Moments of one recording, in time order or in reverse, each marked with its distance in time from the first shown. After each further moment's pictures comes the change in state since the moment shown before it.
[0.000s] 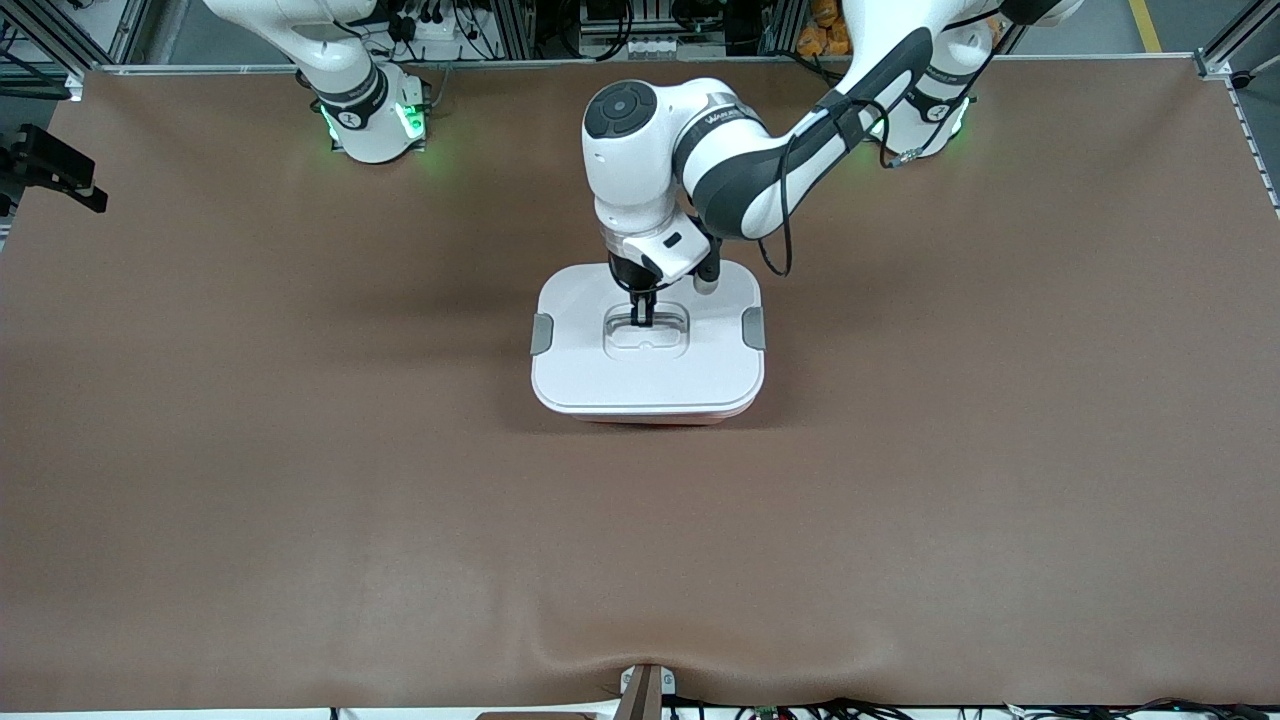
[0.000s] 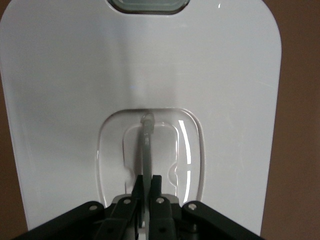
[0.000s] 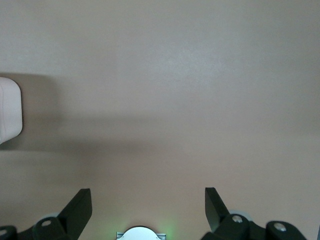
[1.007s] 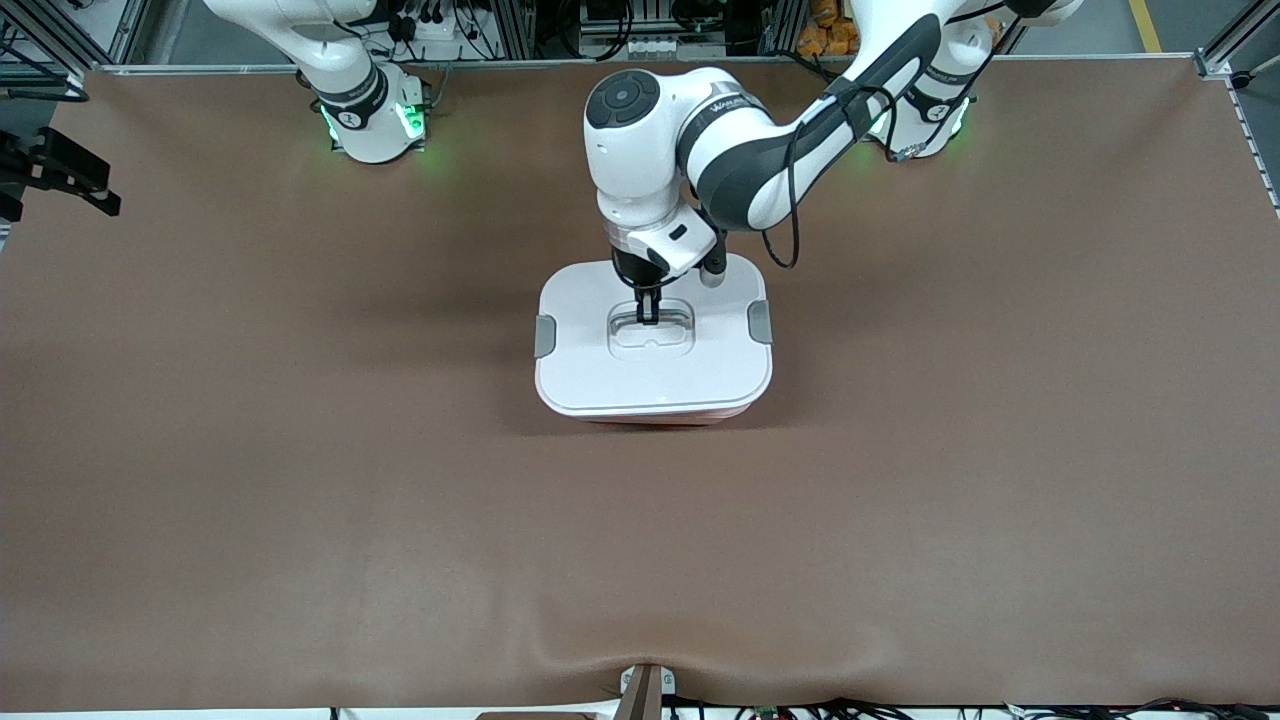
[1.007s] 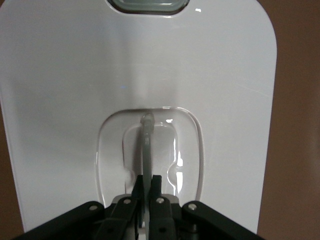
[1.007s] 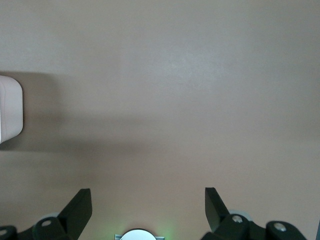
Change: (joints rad) left arm 0.004 -0.023 -0.001 0.002 -0.003 -0.021 -0.028; right arm 0.000 -0.002 0.021 -0.002 -0.006 0.007 0.000
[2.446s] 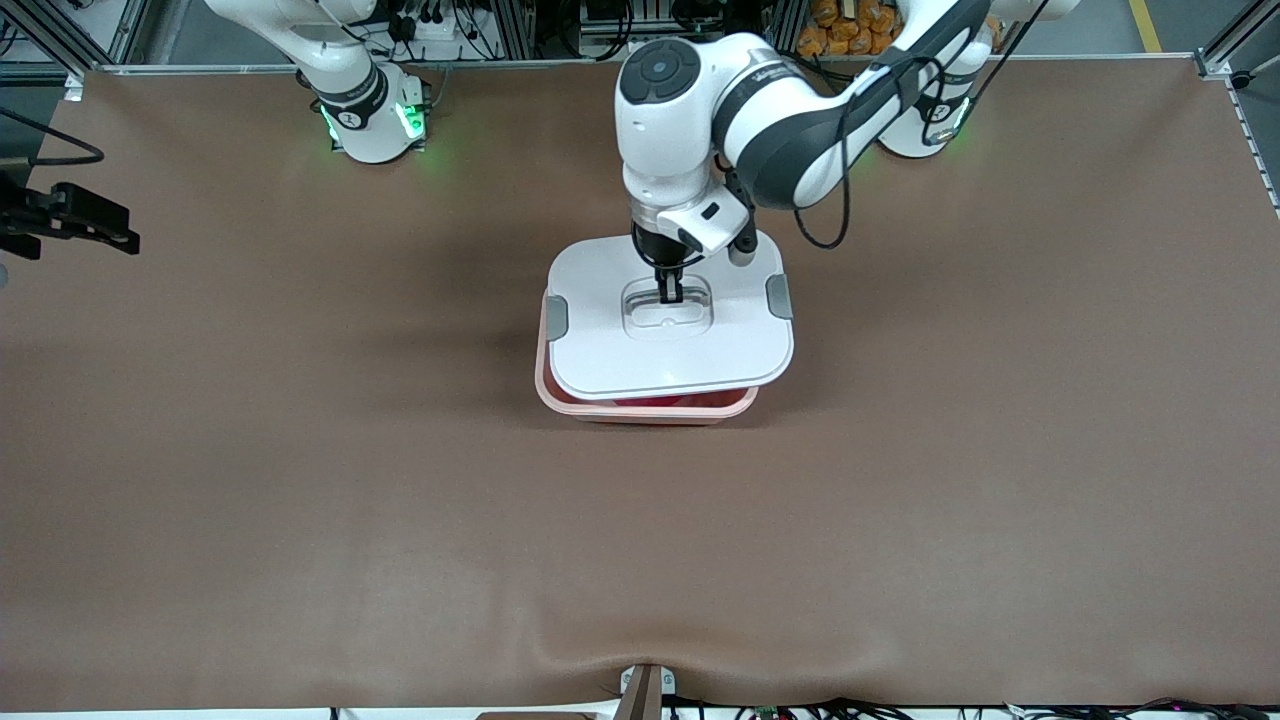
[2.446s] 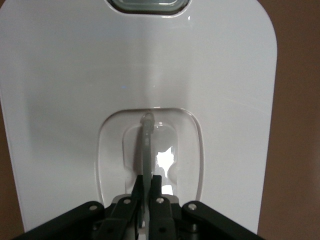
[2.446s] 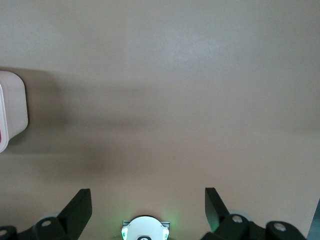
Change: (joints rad) left arm 0.089 -0.067 -0.071 -0.040 -0.087 -0.052 -0.002; right arm -0.029 0.226 0.076 0.279 -0.005 -0.161 0.046
